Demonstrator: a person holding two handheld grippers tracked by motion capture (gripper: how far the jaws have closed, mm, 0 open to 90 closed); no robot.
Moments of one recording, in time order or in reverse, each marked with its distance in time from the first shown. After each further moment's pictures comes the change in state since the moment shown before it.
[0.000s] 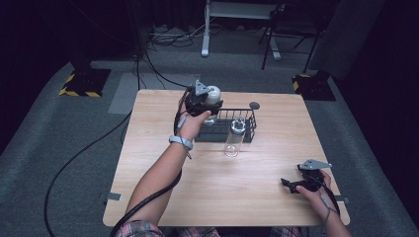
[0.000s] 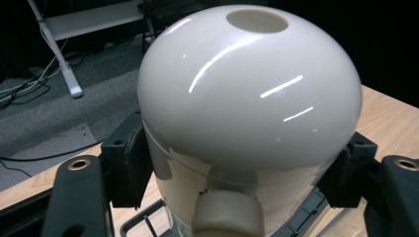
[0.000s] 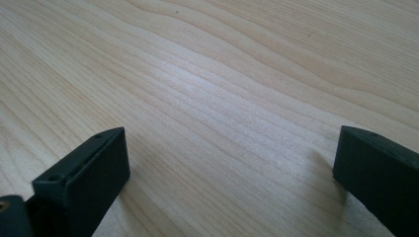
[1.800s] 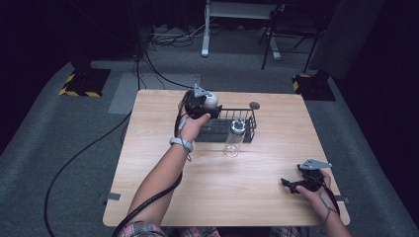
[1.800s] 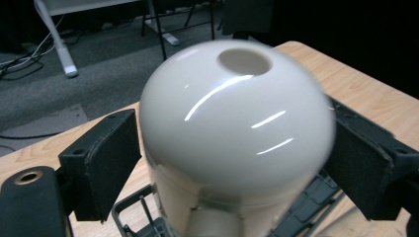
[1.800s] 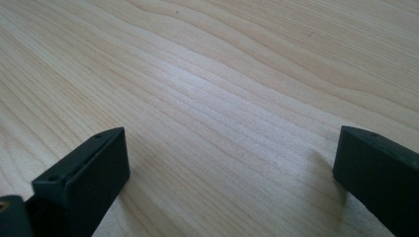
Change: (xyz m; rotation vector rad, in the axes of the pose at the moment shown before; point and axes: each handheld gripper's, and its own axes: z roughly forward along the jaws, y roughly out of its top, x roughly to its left) left arm 0.007 -0.016 0.011 0.031 -0.013 -0.056; right arm 0.000 0.000 0.000 0.000 0.001 -0.002
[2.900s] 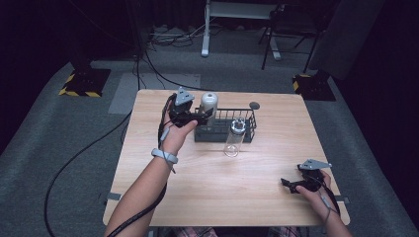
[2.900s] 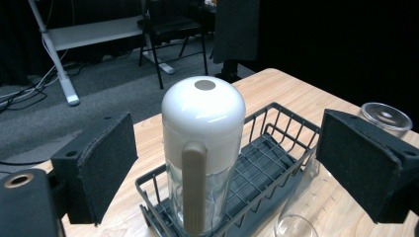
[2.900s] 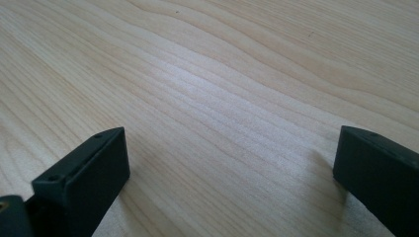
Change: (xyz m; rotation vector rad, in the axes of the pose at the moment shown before) left arm -0.007 -0.004 -0.082 -0.113 -0.014 0.021; right arm 0.000 0.000 0.000 0.000 0.000 -0.001
